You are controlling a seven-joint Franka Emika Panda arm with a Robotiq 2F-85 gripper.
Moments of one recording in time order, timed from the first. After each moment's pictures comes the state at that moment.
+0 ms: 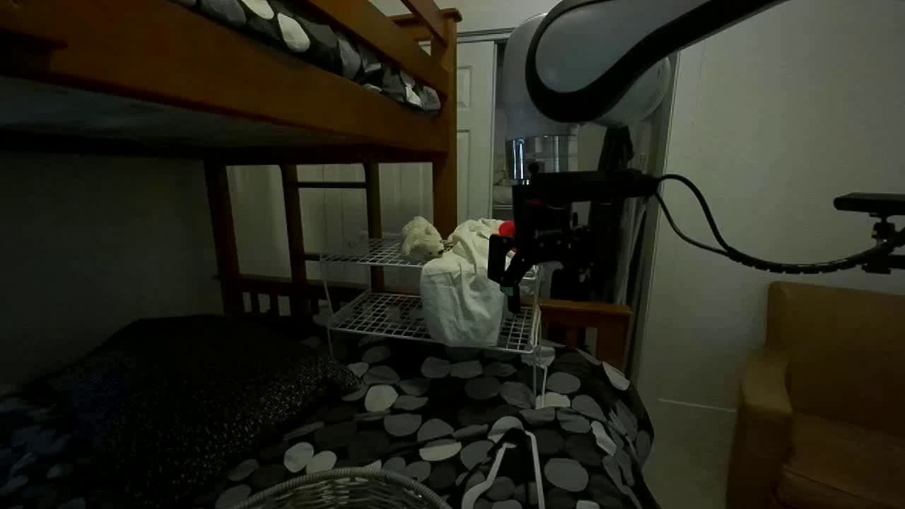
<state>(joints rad) 0.07 -0.32 0.32 -2.21 0.05 1.87 0.51</state>
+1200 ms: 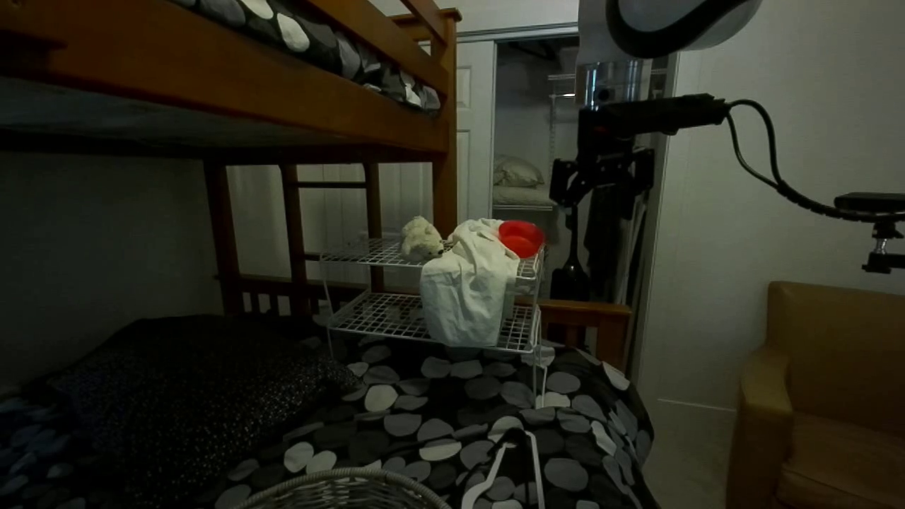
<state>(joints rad) 0.00 -0.53 0.21 -2.20 -0.15 1.84 0.49</state>
